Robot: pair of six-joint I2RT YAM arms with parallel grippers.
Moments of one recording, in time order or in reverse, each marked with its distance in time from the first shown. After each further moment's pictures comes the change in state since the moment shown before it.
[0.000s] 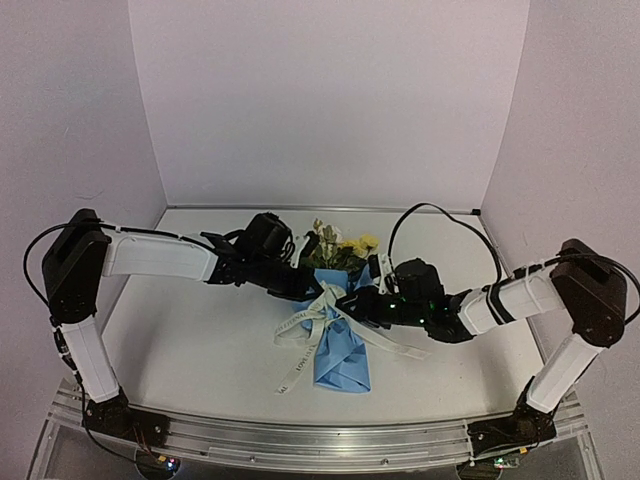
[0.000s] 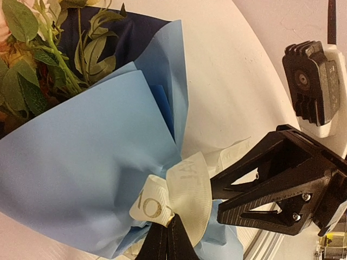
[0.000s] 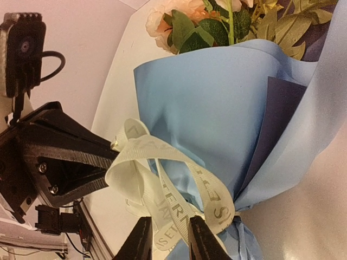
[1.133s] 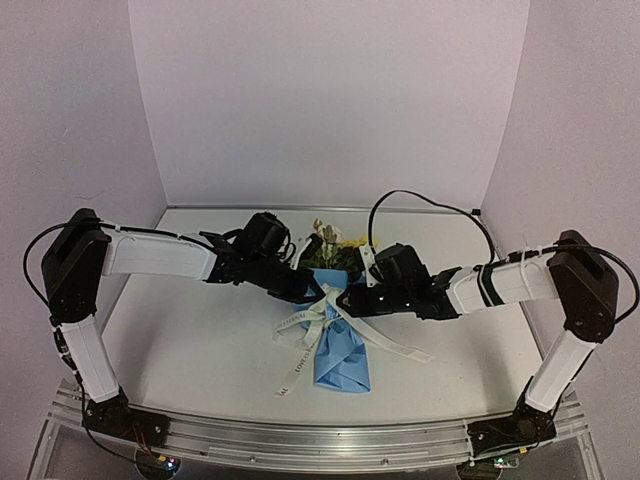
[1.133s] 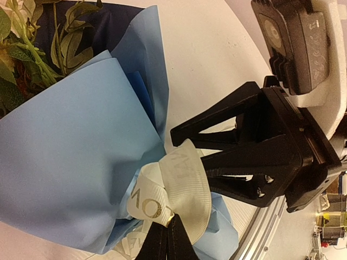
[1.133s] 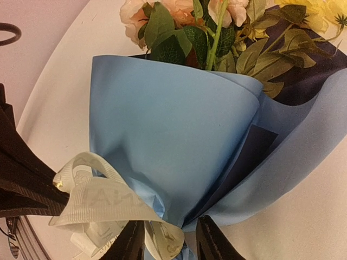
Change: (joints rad) left arm 0.017 0.000 -0.004 -0.008 0.105 0.059; right arm -0.007 0.044 0.215 -0.396 0.118 -0.367
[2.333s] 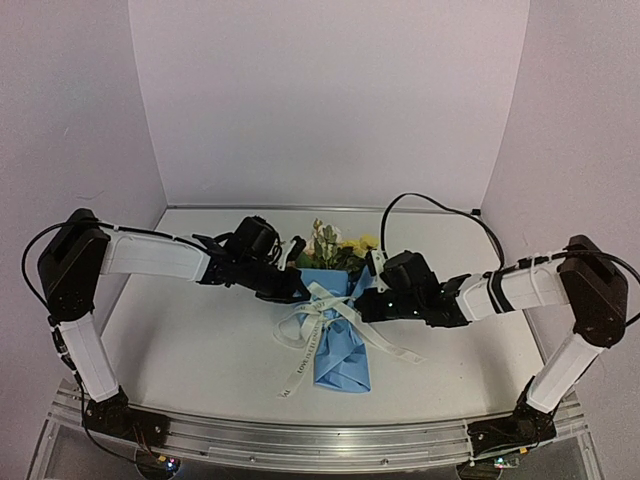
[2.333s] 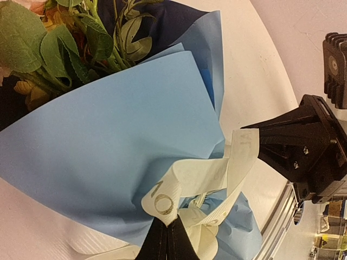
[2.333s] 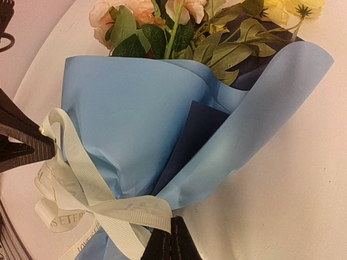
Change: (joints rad) left arm 0.048 -0.012 -0.063 0.011 -0.058 -0.065; right arm 0.000 -0.060 -0.088 0.009 0.102 0.004
